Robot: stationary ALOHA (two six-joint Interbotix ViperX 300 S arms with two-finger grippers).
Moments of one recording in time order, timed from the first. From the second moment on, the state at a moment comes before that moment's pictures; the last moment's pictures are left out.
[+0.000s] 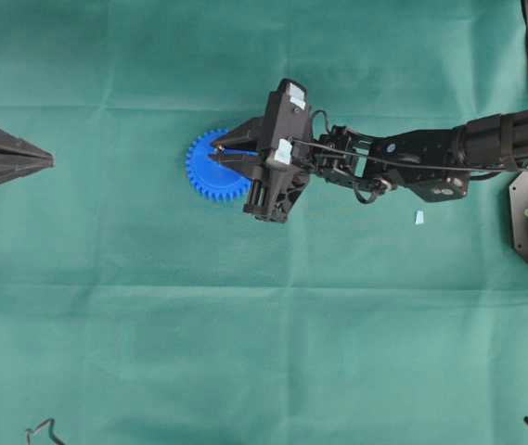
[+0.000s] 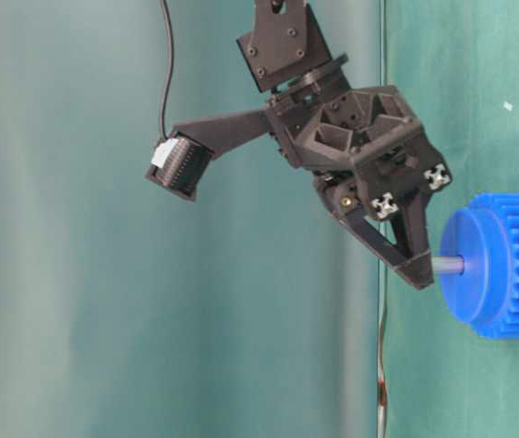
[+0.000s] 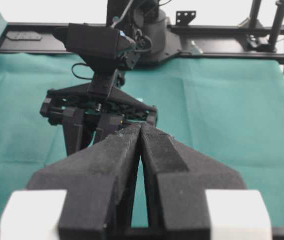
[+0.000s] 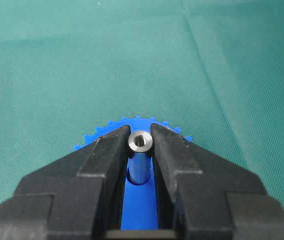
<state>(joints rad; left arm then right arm) -0.01 -0.97 1.16 0.02 -0.22 -0.02 -0.09 0.24 0.65 0.31 -0.50 -0.05</state>
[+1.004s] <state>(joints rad) -0.01 -0.97 1.16 0.02 -0.22 -0.02 -0.09 0.29 0.65 0.33 -0.50 -0.05</state>
